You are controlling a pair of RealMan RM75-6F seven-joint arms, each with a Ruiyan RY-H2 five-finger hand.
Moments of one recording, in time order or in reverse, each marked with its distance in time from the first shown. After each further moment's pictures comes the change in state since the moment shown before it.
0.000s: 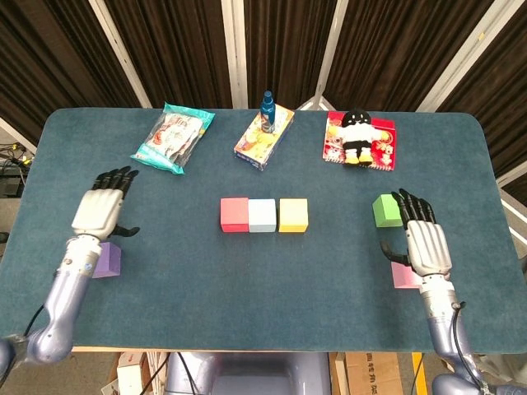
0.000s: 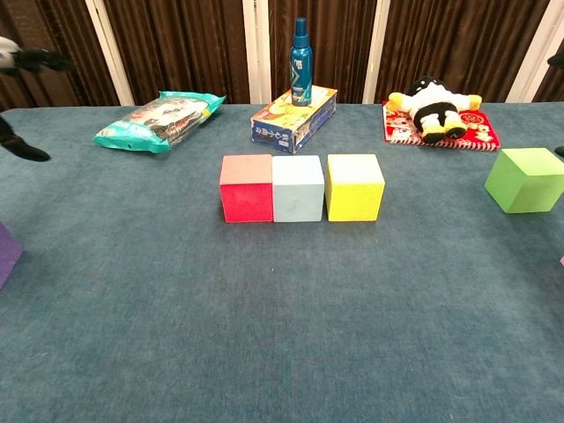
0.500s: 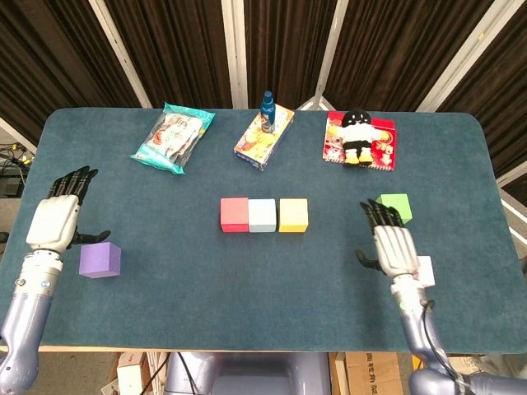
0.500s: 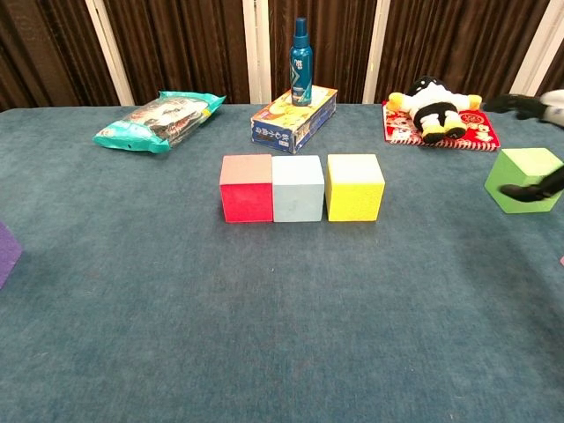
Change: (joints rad) left arm 0.168 0.178 0.017 -0.169 0.122 0.140 -0.168; right arm 0.081 -0.076 -0.053 -0.034 0.094 -0.007 -0.176
